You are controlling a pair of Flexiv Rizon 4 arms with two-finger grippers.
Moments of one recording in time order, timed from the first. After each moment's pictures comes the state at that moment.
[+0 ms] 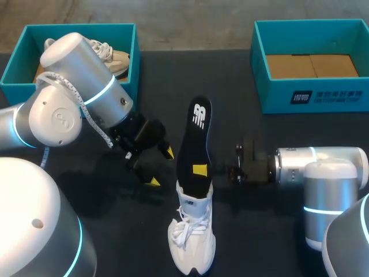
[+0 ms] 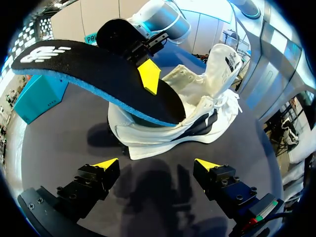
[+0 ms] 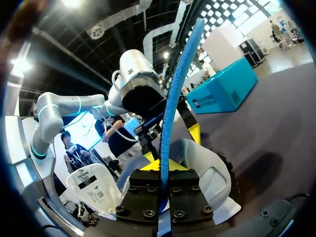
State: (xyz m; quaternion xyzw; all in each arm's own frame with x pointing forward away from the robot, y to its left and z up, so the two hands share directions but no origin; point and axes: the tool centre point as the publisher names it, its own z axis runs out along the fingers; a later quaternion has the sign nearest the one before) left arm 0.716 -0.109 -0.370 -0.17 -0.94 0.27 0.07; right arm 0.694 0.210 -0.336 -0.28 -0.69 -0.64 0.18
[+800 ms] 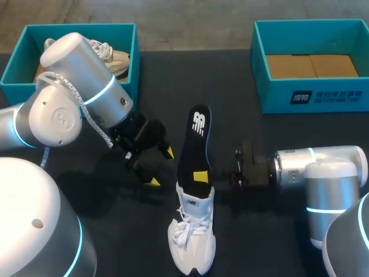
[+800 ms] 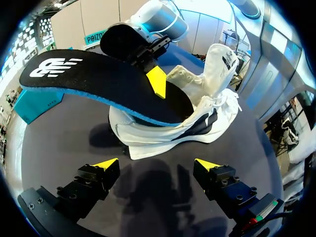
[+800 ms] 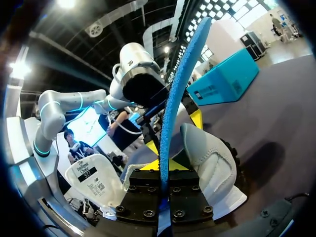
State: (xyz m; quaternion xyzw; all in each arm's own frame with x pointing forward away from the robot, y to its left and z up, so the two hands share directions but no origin) left arm 0.716 -0.109 -0.370 -0.17 -0.94 0.27 0.07; right arm 0.679 0.208 -0.348 -0.27 -0.70 -0.63 0.21
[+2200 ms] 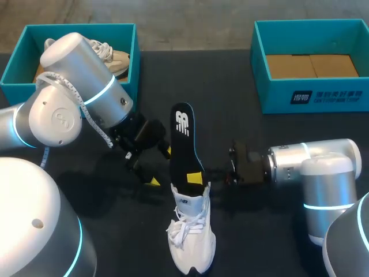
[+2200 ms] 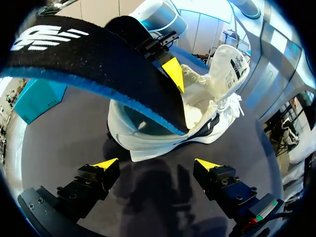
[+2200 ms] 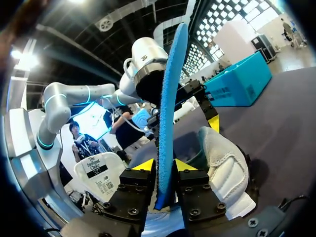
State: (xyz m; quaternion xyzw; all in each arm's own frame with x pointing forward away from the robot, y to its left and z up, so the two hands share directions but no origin) left arm 0.716 -0.109 -0.370 -0.17 -0.94 0.27 0.07; right arm 0.672 0.224 -0.334 -0.23 -0.71 -0.63 0.21
